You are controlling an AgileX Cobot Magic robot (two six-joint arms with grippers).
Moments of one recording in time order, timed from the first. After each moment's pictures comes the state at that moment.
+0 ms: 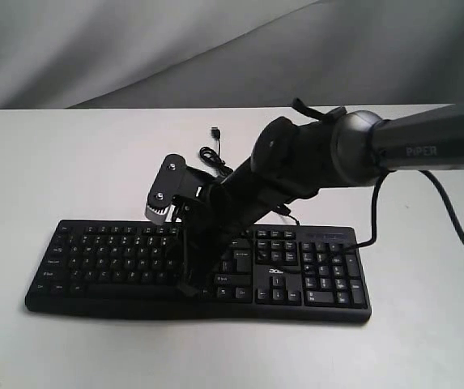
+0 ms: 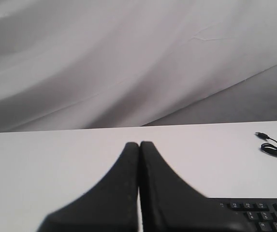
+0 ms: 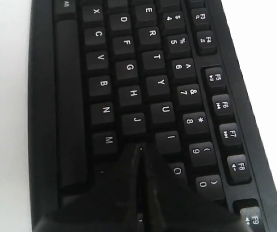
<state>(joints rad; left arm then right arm) 0.15 0.00 0.00 0.12 0.11 -0.07 0.66 2.10 -1.34 0.84 0.56 -1.38</state>
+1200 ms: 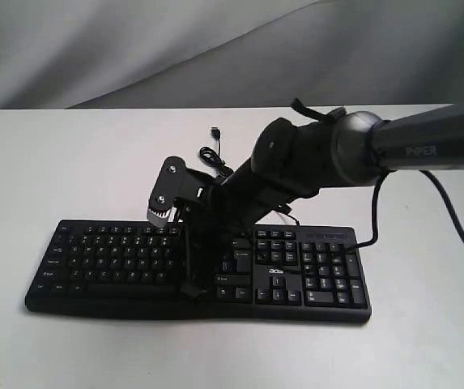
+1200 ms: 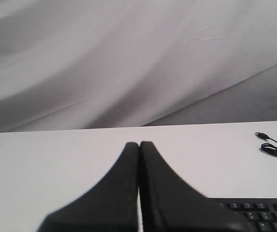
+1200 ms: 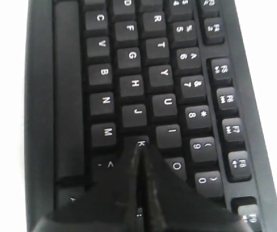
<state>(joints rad) 0.15 0.00 0.00 0.12 0.11 -0.07 0.66 2.11 -1.33 0.82 0.56 -1.39</state>
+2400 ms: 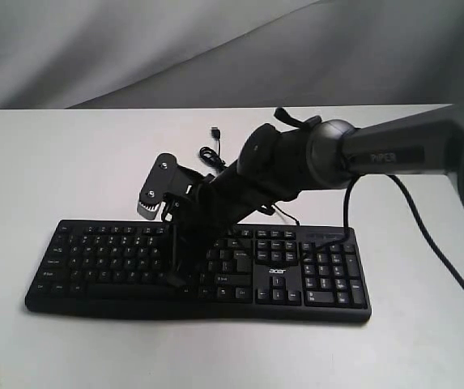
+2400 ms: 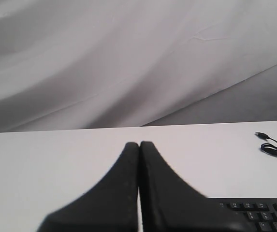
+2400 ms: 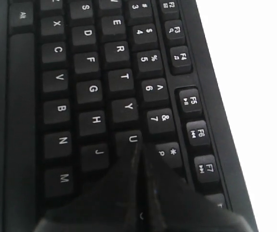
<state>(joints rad) 0.15 0.00 0.00 0.12 0.11 -0.07 0.66 2.20 -1.43 0.89 0.52 -1.42</state>
